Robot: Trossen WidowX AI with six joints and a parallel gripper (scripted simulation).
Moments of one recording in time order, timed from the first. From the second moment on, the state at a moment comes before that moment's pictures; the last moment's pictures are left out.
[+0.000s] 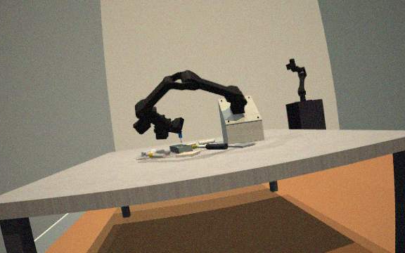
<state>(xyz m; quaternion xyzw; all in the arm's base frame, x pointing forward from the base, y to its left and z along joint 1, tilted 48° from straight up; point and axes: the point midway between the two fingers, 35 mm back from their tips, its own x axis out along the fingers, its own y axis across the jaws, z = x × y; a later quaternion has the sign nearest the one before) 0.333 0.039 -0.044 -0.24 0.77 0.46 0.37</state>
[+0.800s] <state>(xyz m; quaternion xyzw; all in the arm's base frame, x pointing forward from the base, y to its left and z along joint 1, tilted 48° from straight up) 0.335 0.041 -0.049 -0.24 0.77 0.46 0.37</state>
